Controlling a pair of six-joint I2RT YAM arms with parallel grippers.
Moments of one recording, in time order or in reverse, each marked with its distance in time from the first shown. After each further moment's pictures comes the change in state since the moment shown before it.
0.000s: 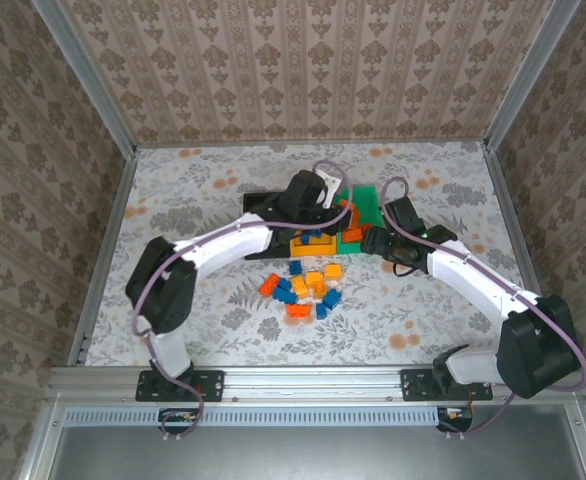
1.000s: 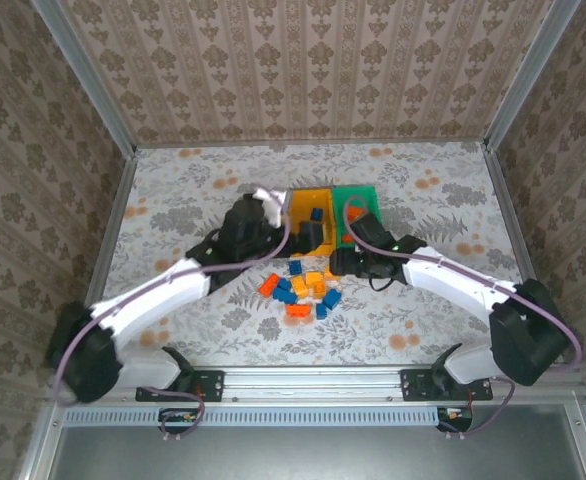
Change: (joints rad) left arm 0.025 -0.686 -0.629 0.170 -0.046 -0.171; right arm 0.241 0.101 -0.009 0.075 -0.099 -0.042
